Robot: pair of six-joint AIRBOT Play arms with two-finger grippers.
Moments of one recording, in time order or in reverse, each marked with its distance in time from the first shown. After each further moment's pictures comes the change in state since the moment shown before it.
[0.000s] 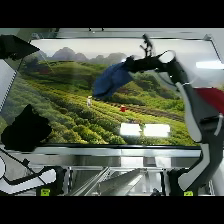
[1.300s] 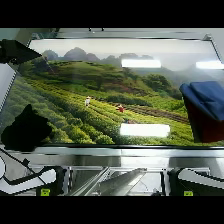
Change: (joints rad) left arm 0.000 0.000 0.000 0.000 0.076 -0.016; right arm -0.901 0.444 -0.353 -0.708 0.825 0.349
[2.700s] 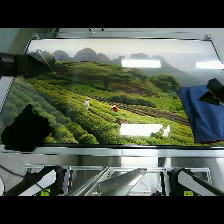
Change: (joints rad) left arm -0.103 0.210 -0.338 0.032 -0.032 -0.022; right arm 0.350 0.223 -0.154 0.290 -0.177 -0.078
